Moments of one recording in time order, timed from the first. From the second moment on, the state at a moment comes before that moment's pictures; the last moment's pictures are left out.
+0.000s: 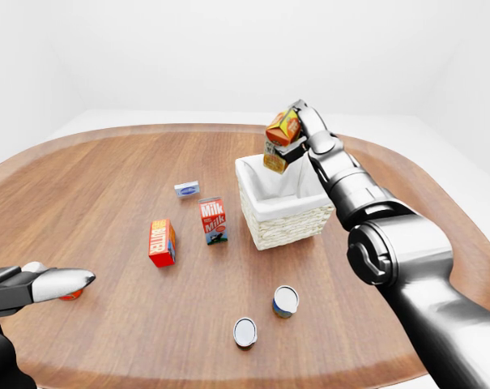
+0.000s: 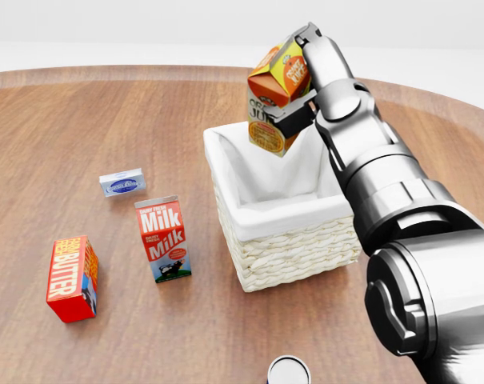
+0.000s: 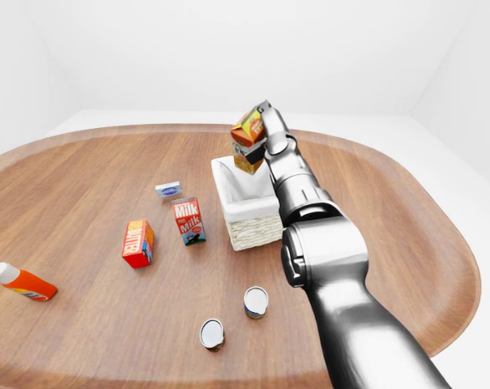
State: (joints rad) left arm 0.00 0.25 0.71 -0.86 -0.58 0.09 -0.14; right arm -1.41 -0.17 -0.18 1.38 -0.47 0.09 -0.05
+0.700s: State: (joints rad) left arm 0.00 0.26 0.72 -0.87 -0.60 0.09 -0.14; right arm -1.38 -0.15 -0.19 1.39 -0.50 0.09 -0.03
